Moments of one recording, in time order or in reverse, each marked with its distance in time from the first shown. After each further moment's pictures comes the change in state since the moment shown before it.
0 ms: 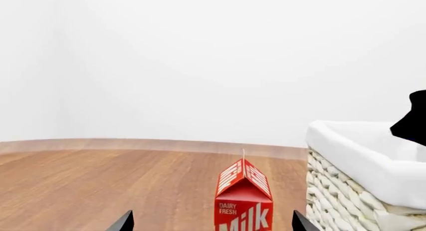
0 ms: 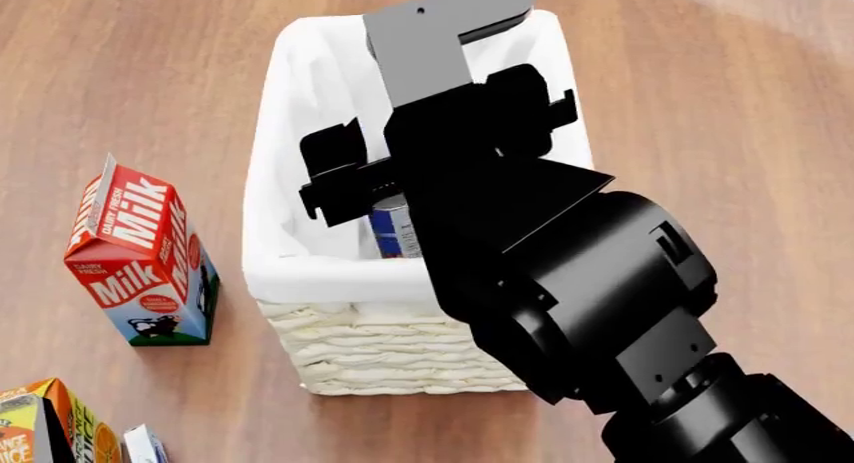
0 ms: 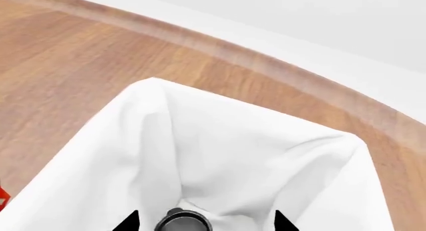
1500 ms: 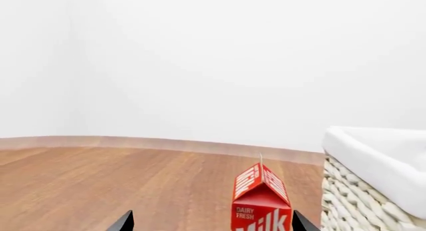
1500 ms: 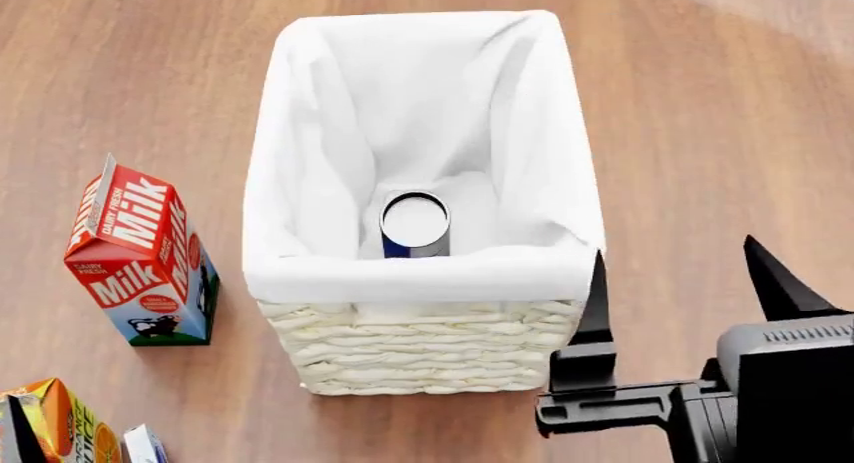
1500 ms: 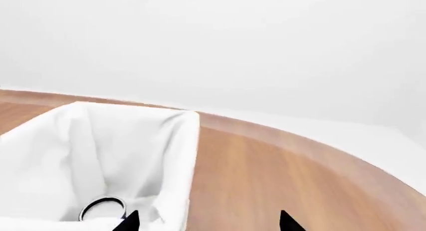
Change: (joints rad) left arm 0.016 -0.021 -0.023 0.018 -0.034 0.007 -0.028; right arm -0.944 0.657 0.377 -0.840 -0.070 -0.609 0.161
